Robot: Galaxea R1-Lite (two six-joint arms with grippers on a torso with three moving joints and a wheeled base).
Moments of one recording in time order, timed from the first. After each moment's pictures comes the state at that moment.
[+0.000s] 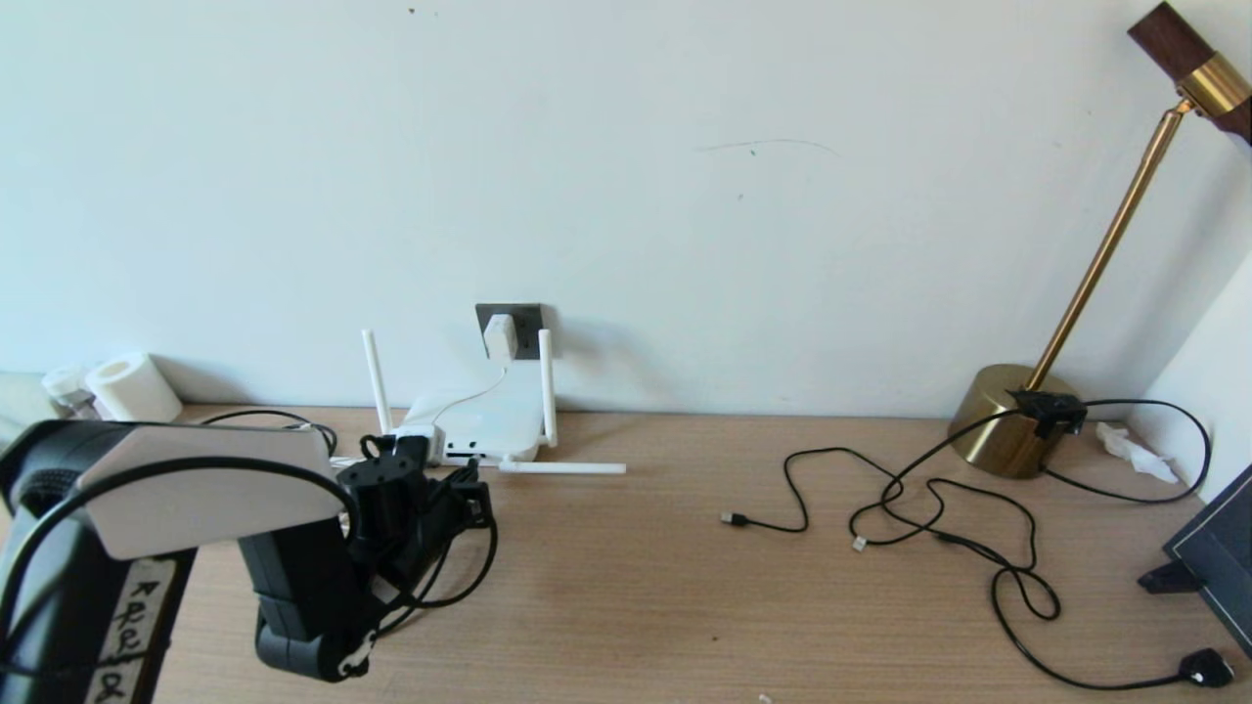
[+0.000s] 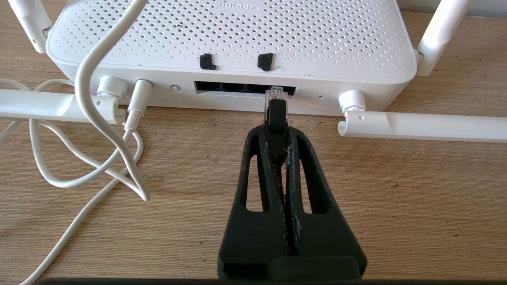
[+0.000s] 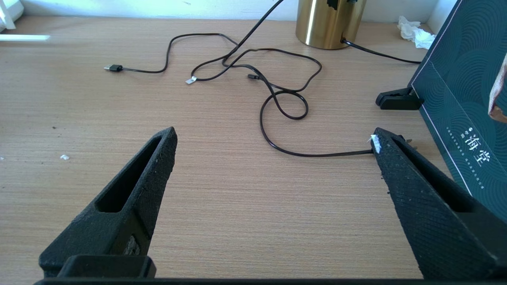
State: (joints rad) left arm -0.24 2.38 -0.65 -1.52 0.18 -0.03; right arm 0.00 0.00 -0.05 0.11 0.00 0.02
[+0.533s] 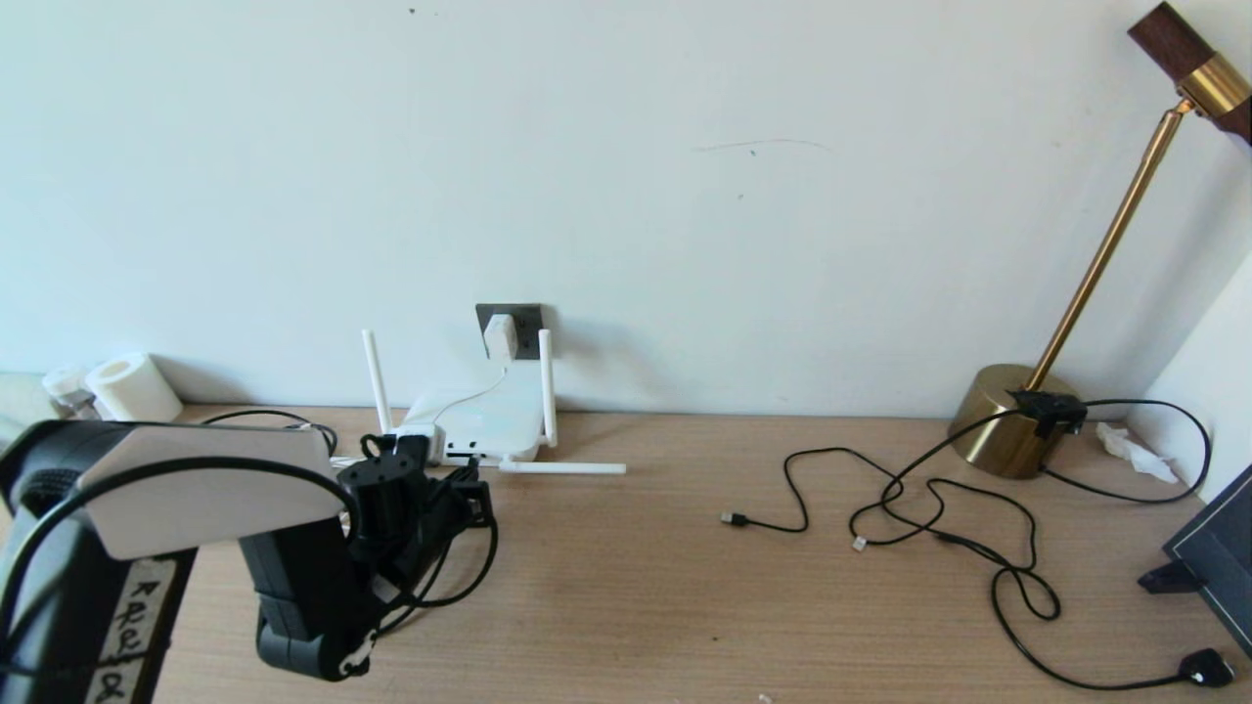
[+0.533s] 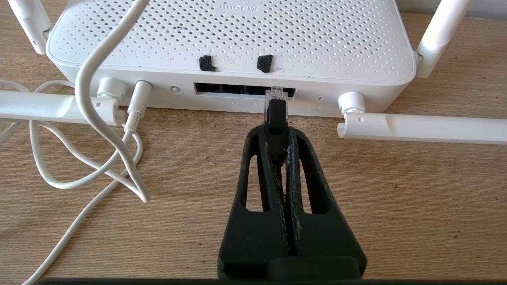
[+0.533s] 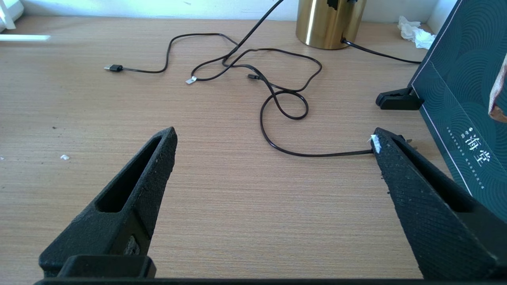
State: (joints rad) left arm -0.24 2.38 -0.65 -1.52 0.18 -0.03; right arm 0.00 0.00 -0.05 0.11 0.00 0.02
